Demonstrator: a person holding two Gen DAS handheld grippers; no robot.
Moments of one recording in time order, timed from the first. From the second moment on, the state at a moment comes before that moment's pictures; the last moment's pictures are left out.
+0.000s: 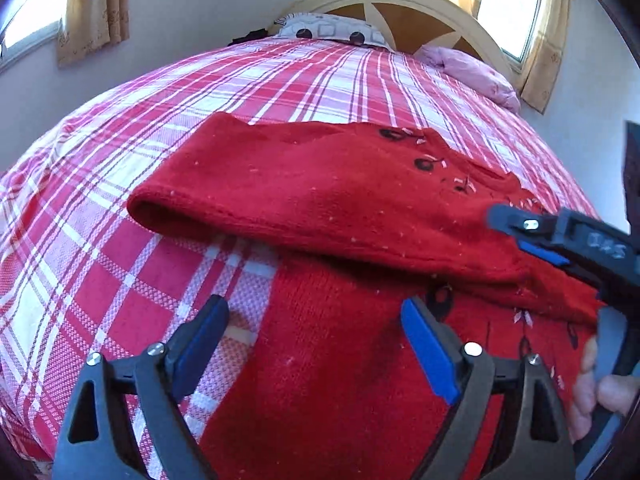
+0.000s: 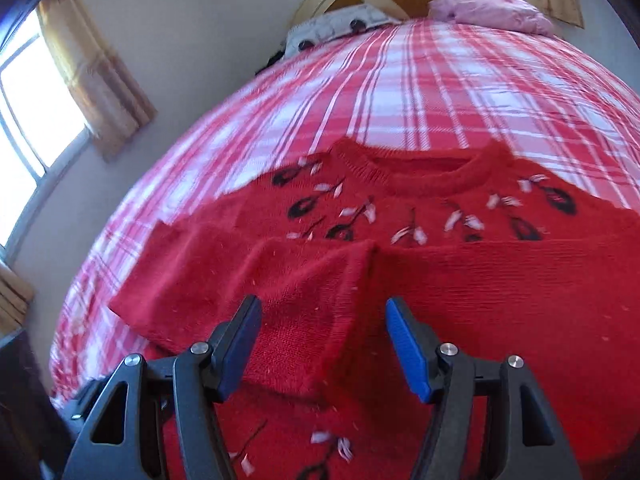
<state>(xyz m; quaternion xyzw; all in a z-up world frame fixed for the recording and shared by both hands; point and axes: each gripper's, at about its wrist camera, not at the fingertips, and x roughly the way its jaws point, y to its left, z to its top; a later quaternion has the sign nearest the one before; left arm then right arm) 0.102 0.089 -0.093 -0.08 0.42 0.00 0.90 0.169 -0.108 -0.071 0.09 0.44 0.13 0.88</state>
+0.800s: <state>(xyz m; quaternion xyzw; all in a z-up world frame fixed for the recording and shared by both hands) 0.103 0.101 -0.096 -0.10 0.42 0.03 0.90 0.116 -0.153 0.088 0.06 0.26 0.12 0.96</state>
